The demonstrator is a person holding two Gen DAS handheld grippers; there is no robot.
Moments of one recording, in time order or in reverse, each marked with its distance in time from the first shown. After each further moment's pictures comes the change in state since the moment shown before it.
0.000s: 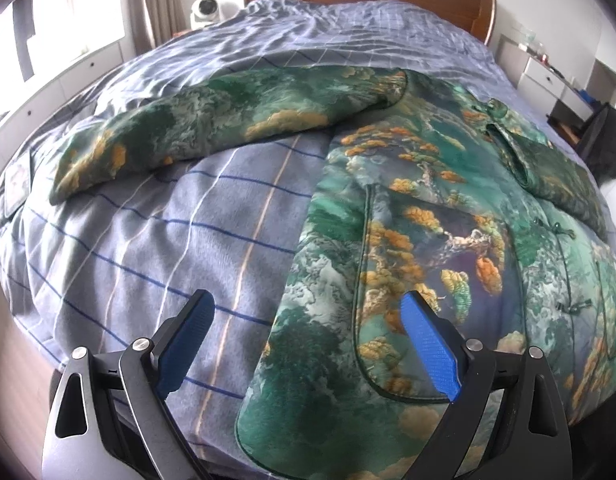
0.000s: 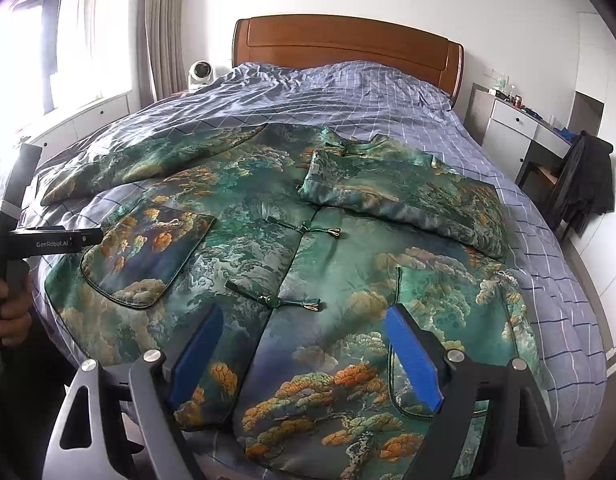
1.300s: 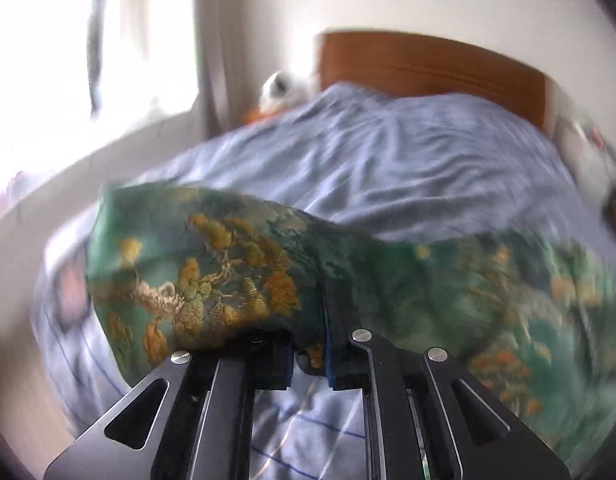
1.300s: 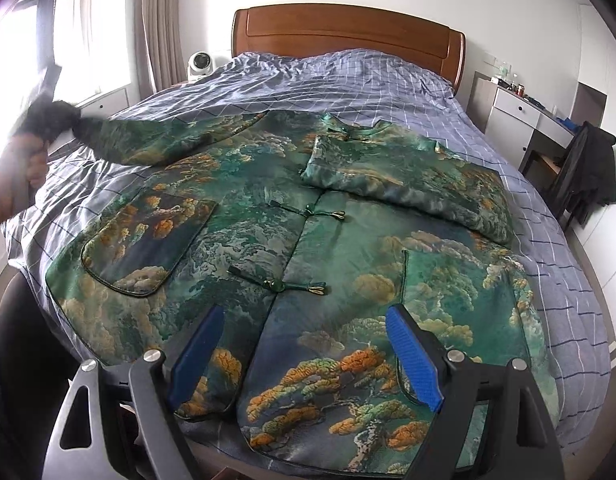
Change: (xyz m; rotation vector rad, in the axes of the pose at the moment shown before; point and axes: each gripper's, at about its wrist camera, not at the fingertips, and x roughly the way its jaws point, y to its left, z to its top) left arm -0.014 0.053 0.152 0.001 -0.365 0.237; right arm 0.005 0.002 -0.006 0.011 0.042 0.011
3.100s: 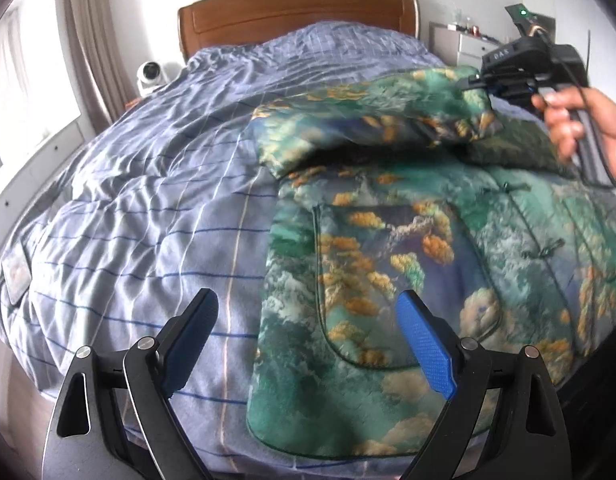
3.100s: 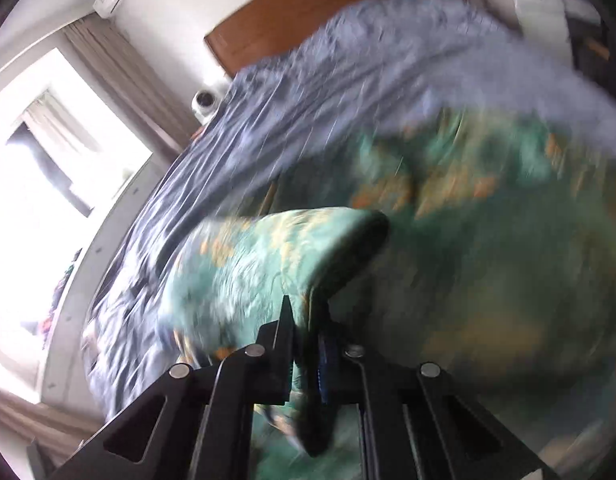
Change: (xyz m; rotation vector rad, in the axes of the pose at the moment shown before) left arm -0.086 -0.063 -0.137 0.228 0.191 -0.342; right arm 0.169 -0.049 0.199 0.383 0.062 0.360
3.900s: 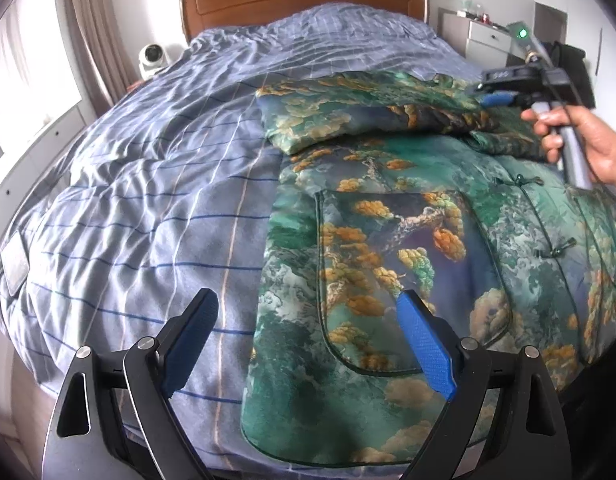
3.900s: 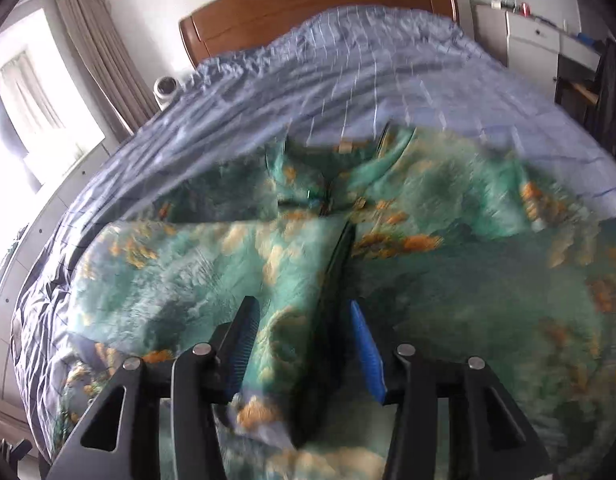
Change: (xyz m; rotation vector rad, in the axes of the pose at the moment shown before) left arm 0.017 -0.002 0.002 -0.008 0.076 0.019; right arm 0.038 -0.059 0.020 -0.114 -0.007 -0.184
